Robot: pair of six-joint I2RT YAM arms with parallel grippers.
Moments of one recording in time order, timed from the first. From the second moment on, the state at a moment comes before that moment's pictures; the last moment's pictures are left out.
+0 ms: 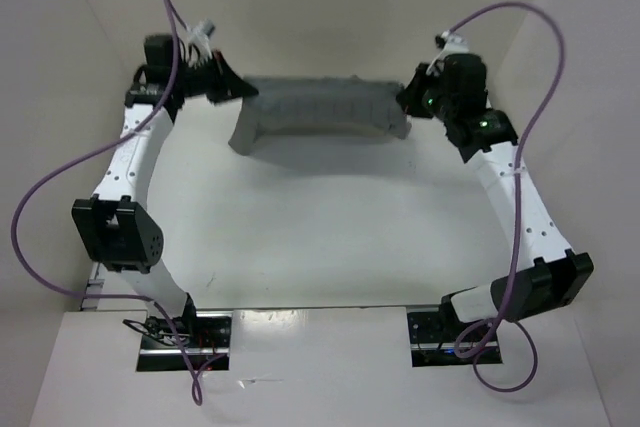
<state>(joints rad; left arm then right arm) -0.01 1.75 1.88 -0.52 0.79 -0.47 0.22 1.40 1.62 -0.54 -0.06 0.32</state>
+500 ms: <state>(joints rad) -0.06 1.22 0.80 -0.54 0.67 -0.50 0.61 1.16 0.96 -0.87 -0.13 0.68</state>
